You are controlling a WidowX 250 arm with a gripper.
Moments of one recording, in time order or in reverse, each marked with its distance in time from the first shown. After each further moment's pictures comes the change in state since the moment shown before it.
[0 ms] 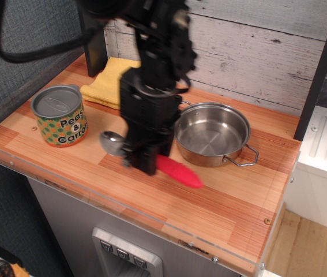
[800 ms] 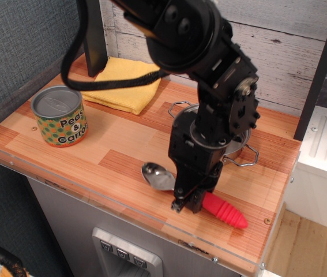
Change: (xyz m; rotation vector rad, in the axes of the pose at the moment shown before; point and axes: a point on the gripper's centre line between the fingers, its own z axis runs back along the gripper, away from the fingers) arm -0.053 0.002 -0.028 -0.020 -0.001 -0.059
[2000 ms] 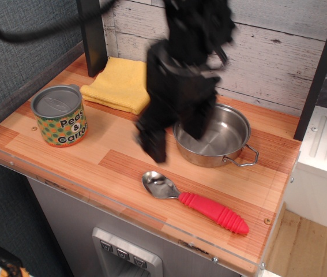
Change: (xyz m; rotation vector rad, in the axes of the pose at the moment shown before) arm 0.048 -0.002 0.075 -0.031 0.004 -0.305
